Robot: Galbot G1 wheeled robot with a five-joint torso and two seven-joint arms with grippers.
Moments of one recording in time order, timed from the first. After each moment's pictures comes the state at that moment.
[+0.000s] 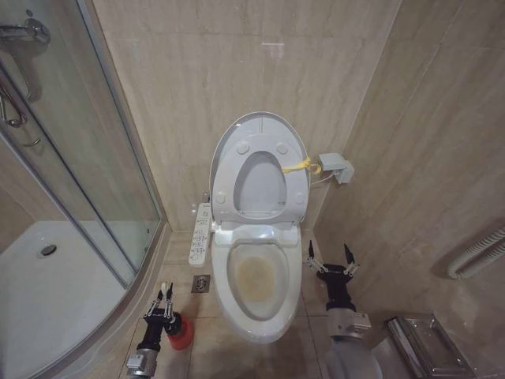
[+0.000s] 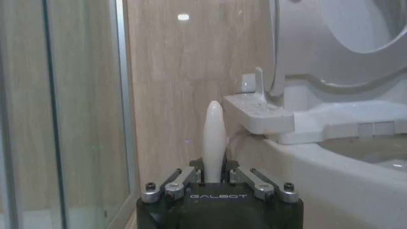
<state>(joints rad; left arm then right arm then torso) 1.21 -1.22 -0.28 -1.12 -0.27 -0.82 -0.05 -1.46 1.51 0.52 1.96 0.03 0.26 0.20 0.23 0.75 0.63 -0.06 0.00</state>
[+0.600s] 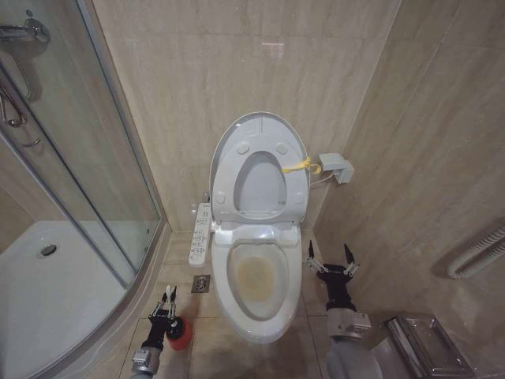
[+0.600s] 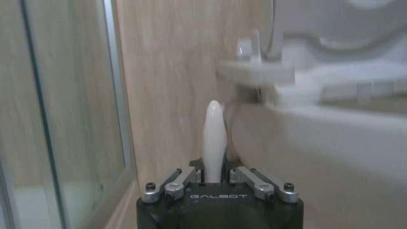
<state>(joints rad) 1.11 -1.25 -0.26 -0.92 -0.27 -0.82 0.01 -1.46 1.51 0.52 1.96 0.03 0.26 0.20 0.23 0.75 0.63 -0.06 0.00</state>
